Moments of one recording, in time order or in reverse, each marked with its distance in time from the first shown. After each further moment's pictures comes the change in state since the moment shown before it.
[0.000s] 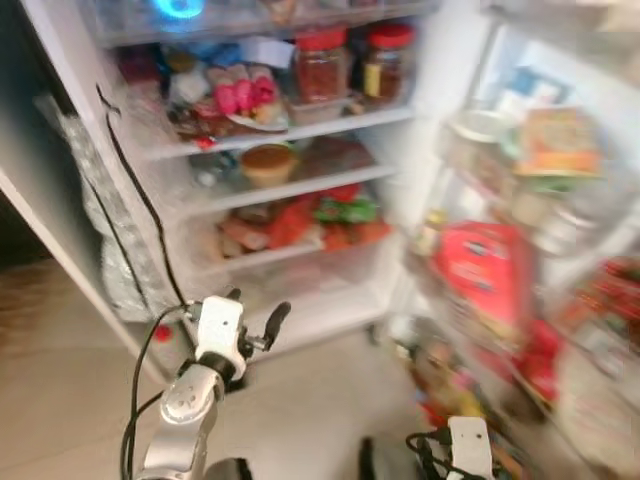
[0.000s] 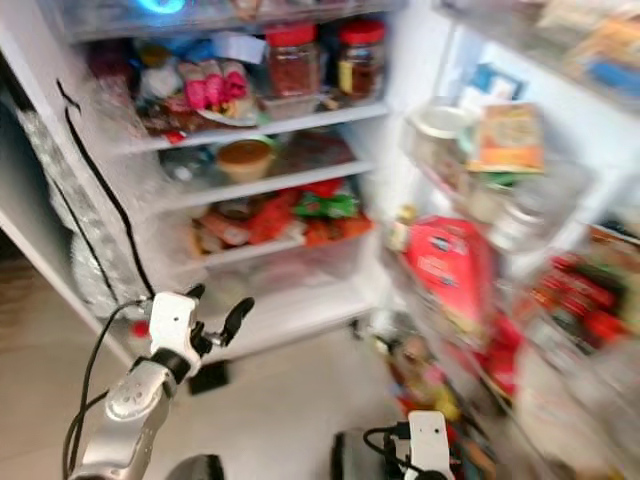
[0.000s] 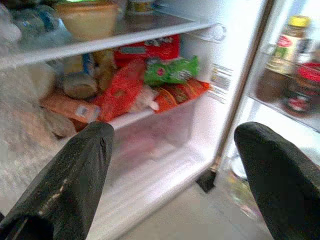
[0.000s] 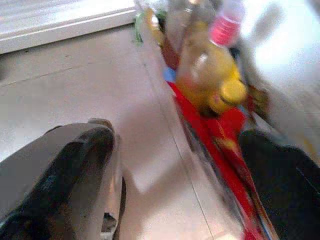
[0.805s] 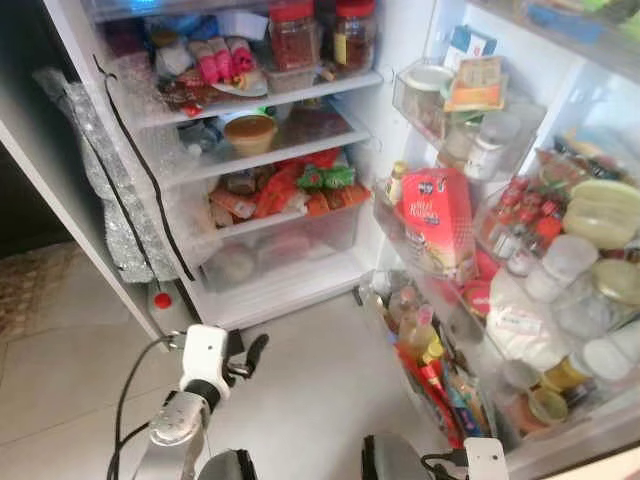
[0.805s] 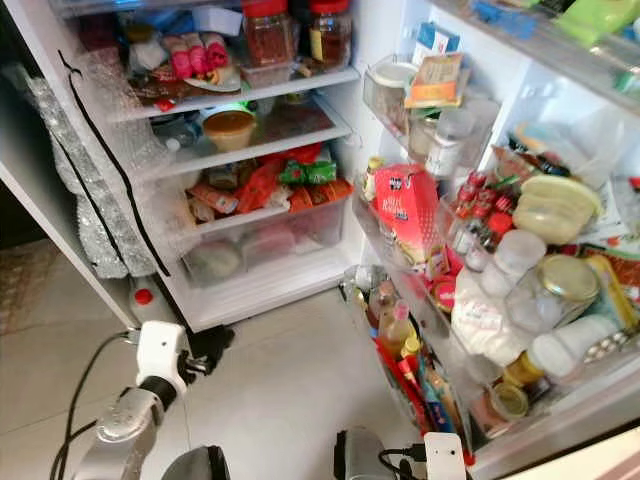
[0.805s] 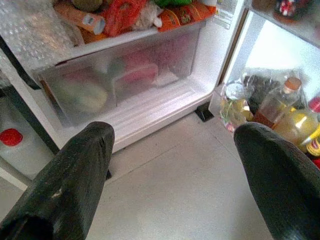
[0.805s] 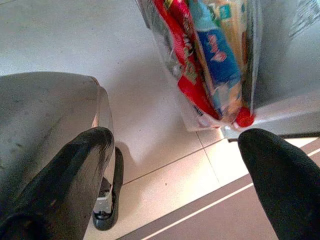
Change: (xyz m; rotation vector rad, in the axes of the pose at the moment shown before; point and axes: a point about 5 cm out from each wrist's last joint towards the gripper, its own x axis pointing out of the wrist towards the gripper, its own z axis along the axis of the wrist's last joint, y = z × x) left arm -0.017 0.011 -0.046 -0.050 0.199 0.088; right arm -0.008 -0.017 -0.021 -0.001 0.103 -0.026
